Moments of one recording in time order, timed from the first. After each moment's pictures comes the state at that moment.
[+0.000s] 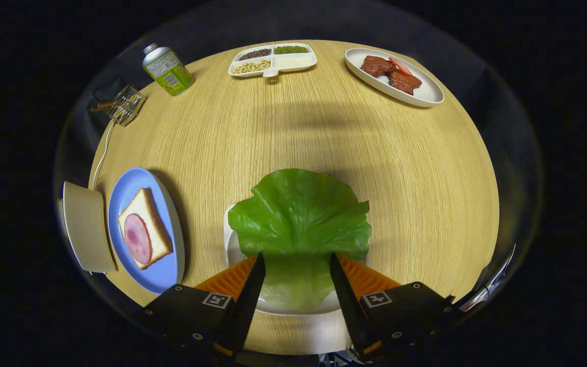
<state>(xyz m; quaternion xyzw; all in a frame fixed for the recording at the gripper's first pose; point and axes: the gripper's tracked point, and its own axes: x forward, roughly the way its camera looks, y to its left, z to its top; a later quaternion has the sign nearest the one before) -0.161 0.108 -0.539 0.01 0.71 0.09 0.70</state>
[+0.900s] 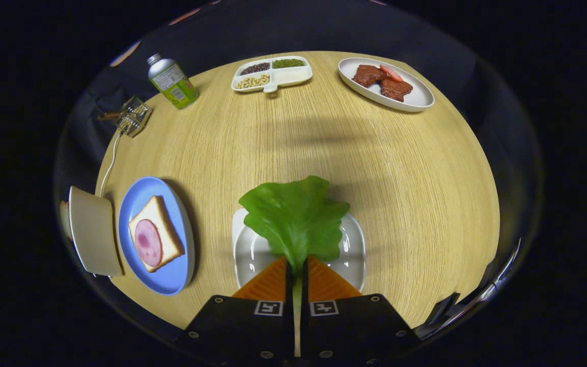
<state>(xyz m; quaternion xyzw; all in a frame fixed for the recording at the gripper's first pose) -0.154 0.110 -0.514 0.05 0.67 0.10 0.73</state>
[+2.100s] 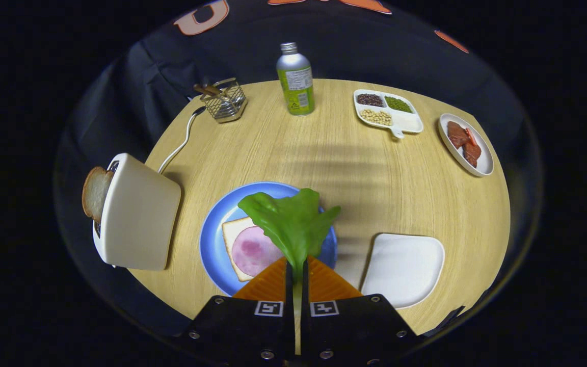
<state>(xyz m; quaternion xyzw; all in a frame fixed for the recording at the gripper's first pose) -0.152 0.270 -0.441 0.02 0.62 0.24 0.75</state>
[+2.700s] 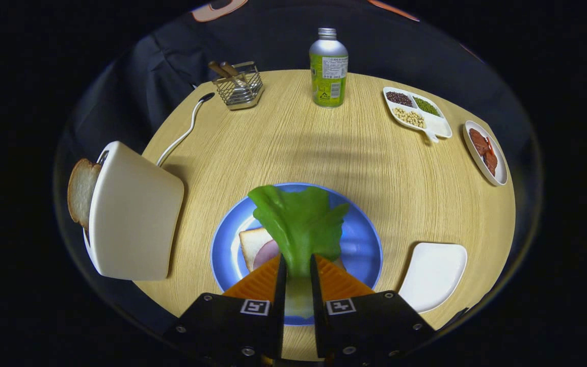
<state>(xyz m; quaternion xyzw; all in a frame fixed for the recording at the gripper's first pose) -0.159 0.312 -0.456 -0.01 0.63 0.25 0.73</state>
